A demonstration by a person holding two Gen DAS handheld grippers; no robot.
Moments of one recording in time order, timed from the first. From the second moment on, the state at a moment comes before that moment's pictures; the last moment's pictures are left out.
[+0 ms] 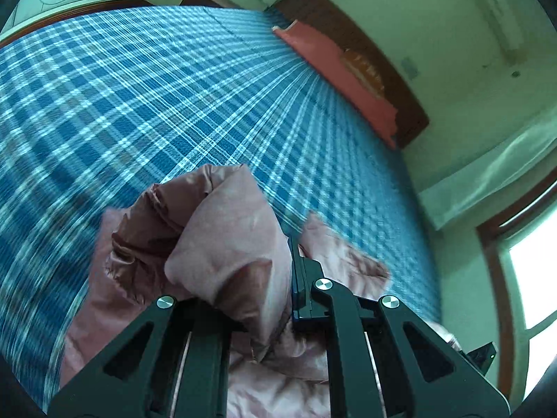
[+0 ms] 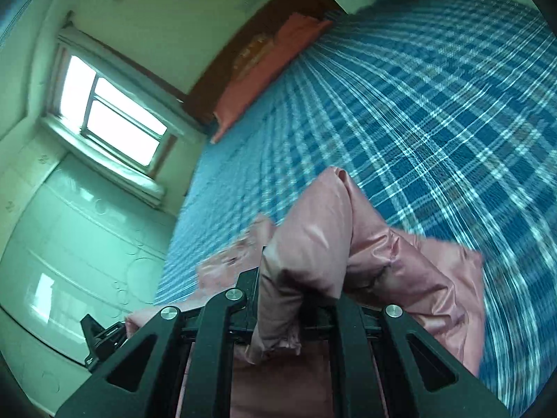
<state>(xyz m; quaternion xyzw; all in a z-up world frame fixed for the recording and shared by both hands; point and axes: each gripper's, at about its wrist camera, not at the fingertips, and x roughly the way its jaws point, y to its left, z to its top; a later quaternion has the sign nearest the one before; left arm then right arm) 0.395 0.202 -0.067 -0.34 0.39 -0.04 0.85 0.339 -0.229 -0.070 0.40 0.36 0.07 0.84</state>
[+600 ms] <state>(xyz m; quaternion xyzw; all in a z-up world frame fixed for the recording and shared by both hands) 0.415 0.202 -0.046 -0.34 0.36 -0.06 0.86 0.335 -0.223 -0.057 0.39 0.35 0.08 0.85</state>
